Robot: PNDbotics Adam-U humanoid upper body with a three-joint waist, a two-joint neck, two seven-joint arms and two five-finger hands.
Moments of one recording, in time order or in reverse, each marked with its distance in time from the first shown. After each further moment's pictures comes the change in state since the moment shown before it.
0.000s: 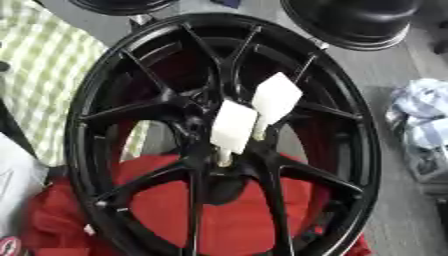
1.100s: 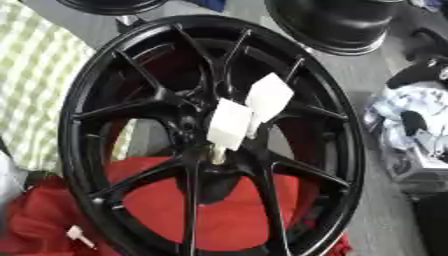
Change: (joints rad) left arm 0.008 0.035 -0.007 0.000 -0.007 0.009 -0.009; right arm -0.117 -0.438 0.203 -0.001 0.264 -0.192 0.246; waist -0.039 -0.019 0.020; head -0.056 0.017
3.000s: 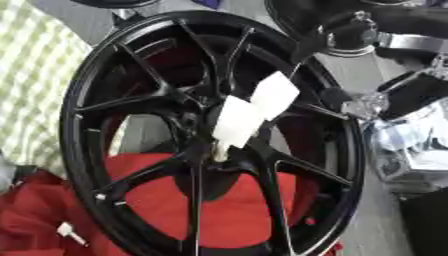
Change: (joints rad) left arm -0.037 0.000 -0.018 0.000 0.015 0.015 -0.024; right arm -0.431 -0.098 0.240 0.016 -0.013 0.196 0.320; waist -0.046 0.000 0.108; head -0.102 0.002
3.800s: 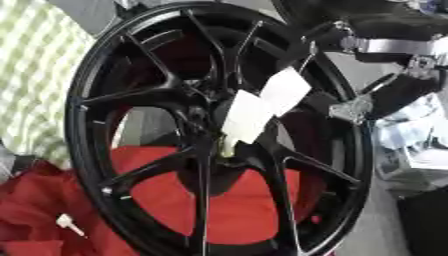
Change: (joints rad) left arm -0.016 0.000 -0.002 0.000 0.000 0.002 -0.002; right arm -0.018 0.045 0.028 0.041 -0.011 -0.002 0.079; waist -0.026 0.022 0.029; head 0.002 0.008
